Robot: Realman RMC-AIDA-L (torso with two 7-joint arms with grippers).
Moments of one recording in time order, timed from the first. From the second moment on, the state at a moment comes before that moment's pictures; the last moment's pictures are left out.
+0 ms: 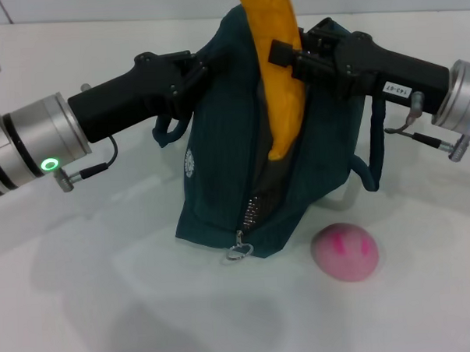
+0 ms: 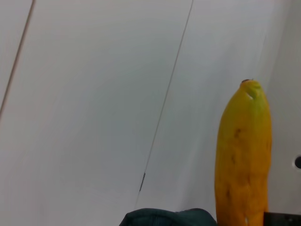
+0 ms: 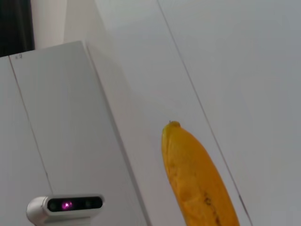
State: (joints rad) left arm -0.53 -2.09 0.96 0.51 1.40 1.46 -1.27; right arm 0.70 2.03 -1.30 -0.30 -1.00 -1.44 1.18
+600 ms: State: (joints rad) left arm -0.52 -2.08 0.96 0.49 1.40 1.47 -1.26; right arm 0.52 1.98 -1.24 -0.38 -0.84 -1.59 1.13
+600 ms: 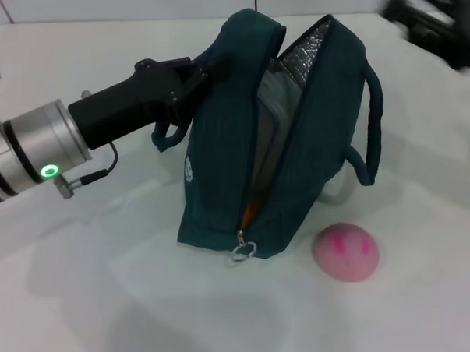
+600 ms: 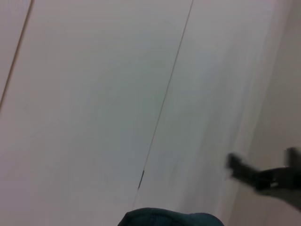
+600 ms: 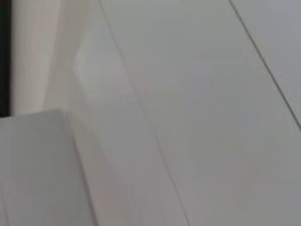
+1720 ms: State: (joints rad) left arm -0.50 -2.09 0.96 0.49 1.40 1.47 -1.25; right arm 0.32 2.01 -1.26 -0.34 -1.34 -1.48 0.59
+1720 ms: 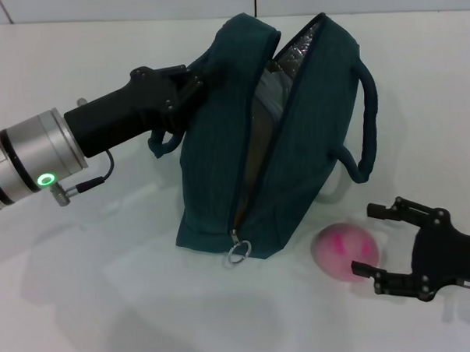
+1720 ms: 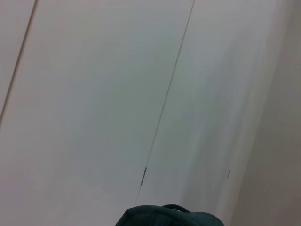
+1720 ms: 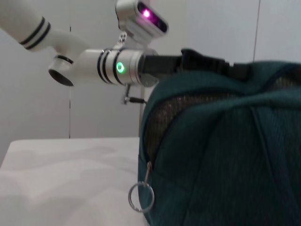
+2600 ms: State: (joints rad) left arm -0.50 -2.09 0.95 0.49 1.40 1.47 -1.25; right arm 0.35 2.00 -1.27 -0.39 -1.39 -1.50 0.73
